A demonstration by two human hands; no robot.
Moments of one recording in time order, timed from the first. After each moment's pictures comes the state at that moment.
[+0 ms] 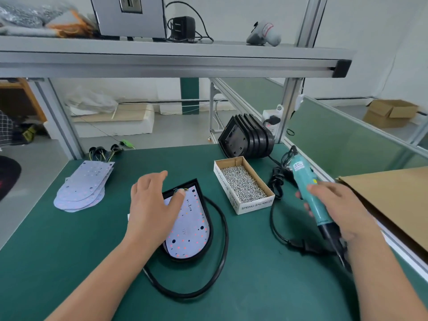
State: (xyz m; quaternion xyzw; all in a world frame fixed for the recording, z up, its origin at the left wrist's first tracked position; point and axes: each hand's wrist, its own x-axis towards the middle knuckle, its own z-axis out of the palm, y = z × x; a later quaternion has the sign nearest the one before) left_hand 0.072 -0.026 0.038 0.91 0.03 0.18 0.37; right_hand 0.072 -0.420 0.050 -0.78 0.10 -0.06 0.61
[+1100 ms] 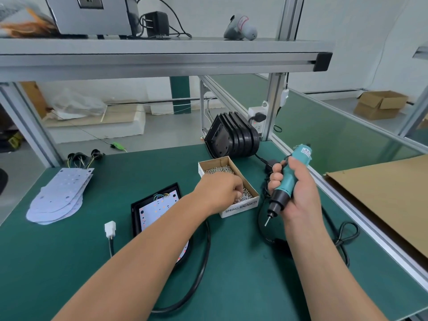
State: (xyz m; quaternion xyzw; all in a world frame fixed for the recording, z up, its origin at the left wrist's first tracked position) left_hand 0.163 -0.172 0.055 0.95 -0.26 -0.03 0.17; right_hand 0.111 -0.358 0.059 -0.33 0.11 -0.10 0.93
